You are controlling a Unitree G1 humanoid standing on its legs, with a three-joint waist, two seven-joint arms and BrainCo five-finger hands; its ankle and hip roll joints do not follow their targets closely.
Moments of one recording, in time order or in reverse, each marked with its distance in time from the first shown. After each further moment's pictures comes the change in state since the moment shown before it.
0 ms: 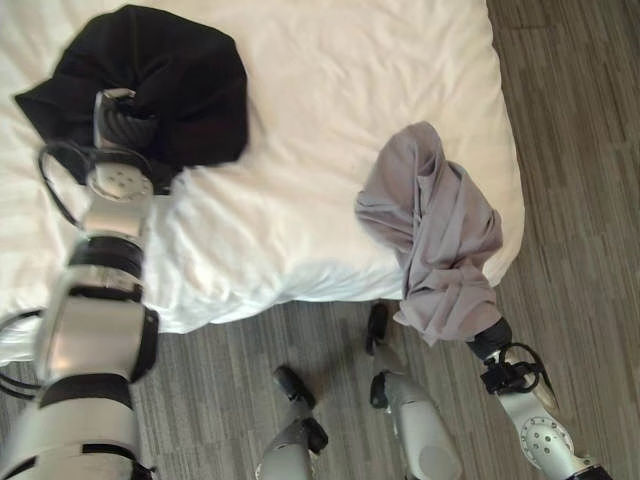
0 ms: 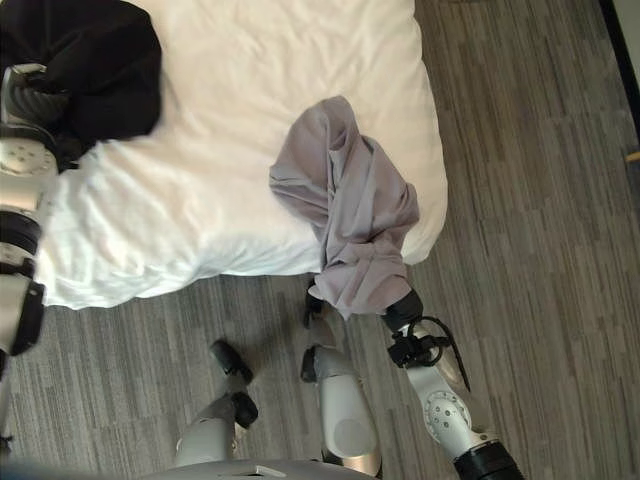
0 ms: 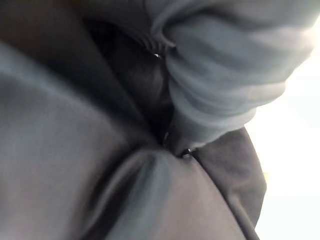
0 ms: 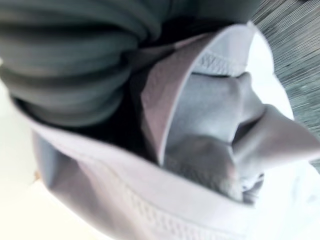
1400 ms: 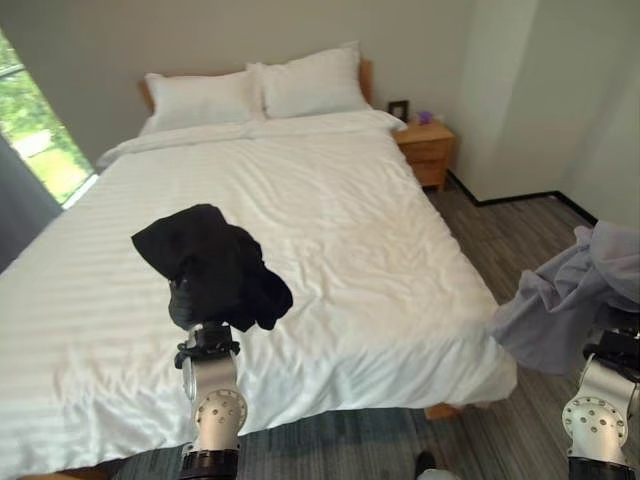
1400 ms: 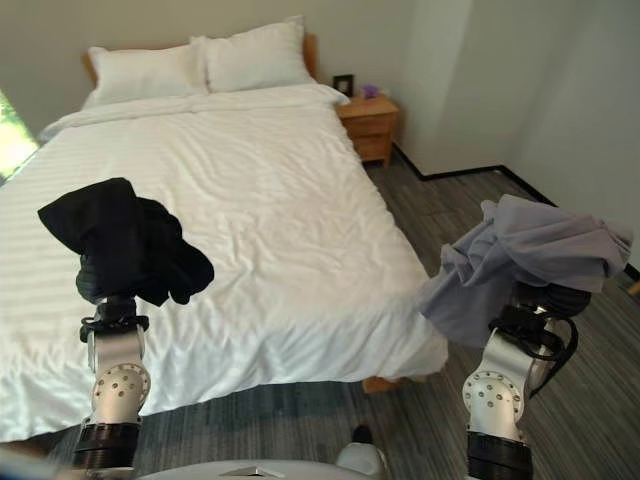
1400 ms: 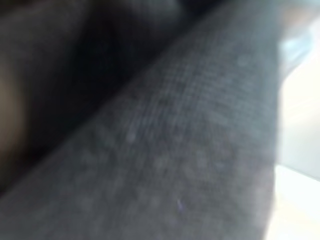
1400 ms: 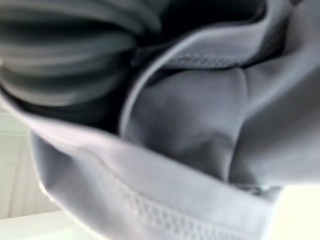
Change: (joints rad) left arm 0.970 -0.539 0.276 -0.996 -0.712 -0.169 -0.238; right arm 0.005 0.226 -0.632 -0.123 0.110 -0.293 -0.189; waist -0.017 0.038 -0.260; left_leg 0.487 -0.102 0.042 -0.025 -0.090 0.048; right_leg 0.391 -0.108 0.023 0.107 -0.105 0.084
